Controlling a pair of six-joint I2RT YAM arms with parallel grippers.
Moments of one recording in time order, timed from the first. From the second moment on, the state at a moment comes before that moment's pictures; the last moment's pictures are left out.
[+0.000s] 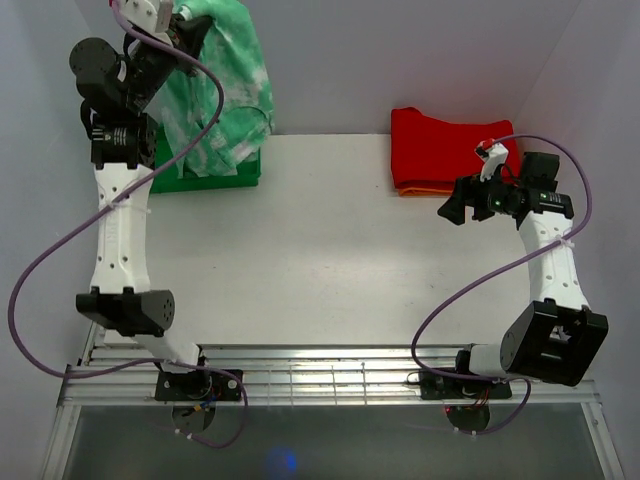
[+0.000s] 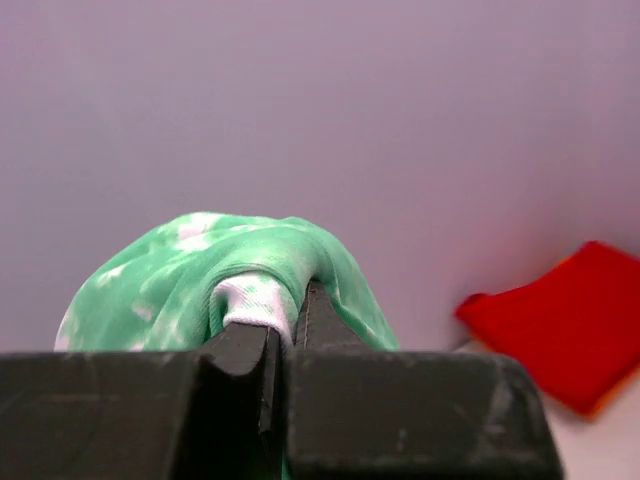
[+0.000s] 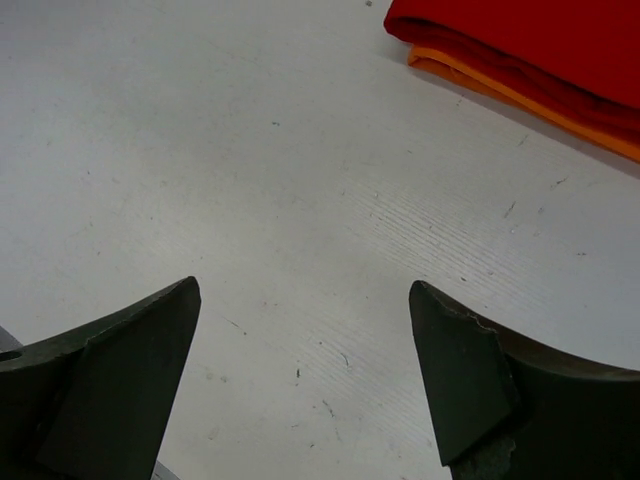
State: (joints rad) left arm 0.00 1.68 2.17 -0.04 0.54 0.08; right arm -0.20 1.35 1.23 -0.68 -0.72 -0.36
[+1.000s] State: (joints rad) left arm -0.39 1.54 1.22 0.19 0.44 -0.61; right arm 0.19 1.19 0.82 -0.40 -0.97 -0.30
